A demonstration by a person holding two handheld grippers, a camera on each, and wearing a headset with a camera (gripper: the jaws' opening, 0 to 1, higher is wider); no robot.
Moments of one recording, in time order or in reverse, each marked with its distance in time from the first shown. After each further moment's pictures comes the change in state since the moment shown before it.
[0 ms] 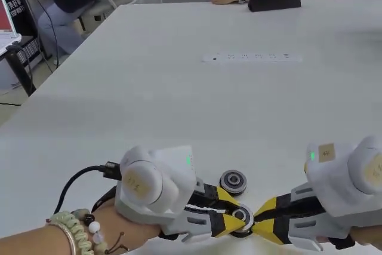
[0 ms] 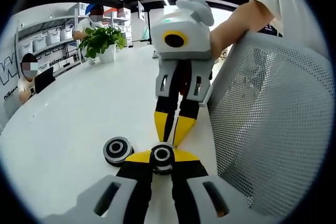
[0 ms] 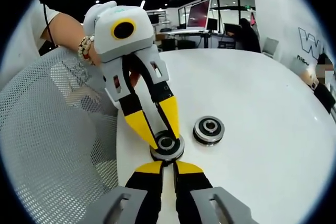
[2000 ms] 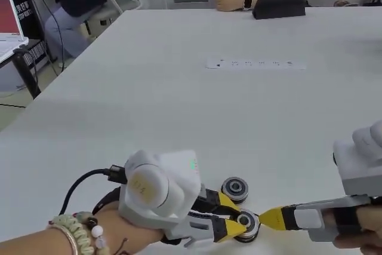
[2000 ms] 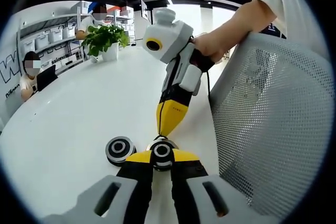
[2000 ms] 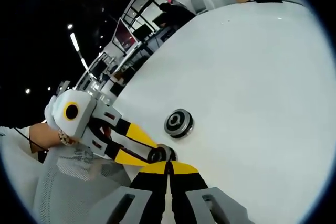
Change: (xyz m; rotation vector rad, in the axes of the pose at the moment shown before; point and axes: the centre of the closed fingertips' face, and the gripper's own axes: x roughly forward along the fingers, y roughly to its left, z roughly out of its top) left arm 0.001 0.003 0.000 -0.013 0.013 0.022; right arm -0.017 -0.014 0.004 0.767 -0.141 0.029
